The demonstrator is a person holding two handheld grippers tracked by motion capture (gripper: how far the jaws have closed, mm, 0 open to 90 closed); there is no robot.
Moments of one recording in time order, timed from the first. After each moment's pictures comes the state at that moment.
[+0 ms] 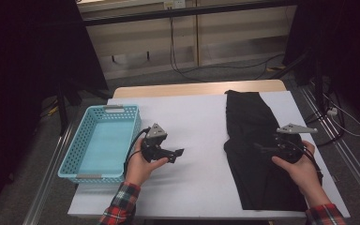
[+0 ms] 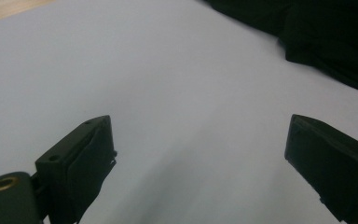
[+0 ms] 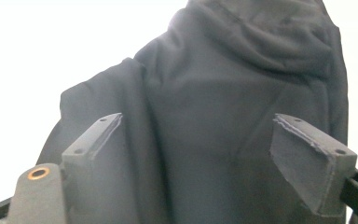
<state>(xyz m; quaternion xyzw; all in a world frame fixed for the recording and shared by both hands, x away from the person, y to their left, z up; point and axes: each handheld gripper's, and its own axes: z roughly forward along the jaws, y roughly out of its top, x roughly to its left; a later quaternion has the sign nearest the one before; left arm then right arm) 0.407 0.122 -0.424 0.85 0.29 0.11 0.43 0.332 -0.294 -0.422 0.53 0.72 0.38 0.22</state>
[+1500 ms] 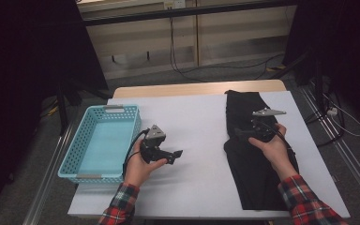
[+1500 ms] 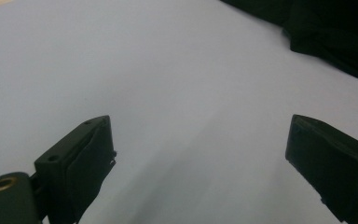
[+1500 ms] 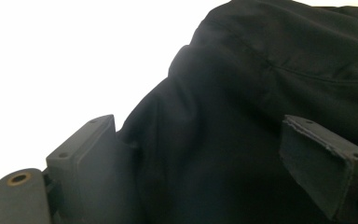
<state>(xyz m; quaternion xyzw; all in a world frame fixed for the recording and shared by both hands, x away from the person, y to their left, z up) 0.406 0.126 -0.429 0.85 0.29 0.10 0.42 0.409 -0.255 -0.439 0.55 0.71 0.38 0.22</state>
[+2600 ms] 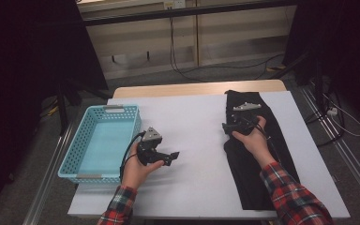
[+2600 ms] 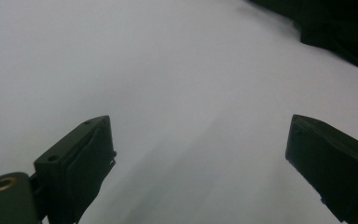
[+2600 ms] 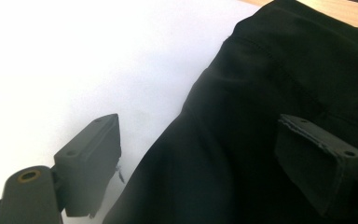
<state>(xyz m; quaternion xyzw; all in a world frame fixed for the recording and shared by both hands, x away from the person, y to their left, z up) 0.403 0.137 -0.434 0.85 0.31 0.11 0.42 0.455 -0.215 -0.456 0.53 0.74 0.34 0.25</state>
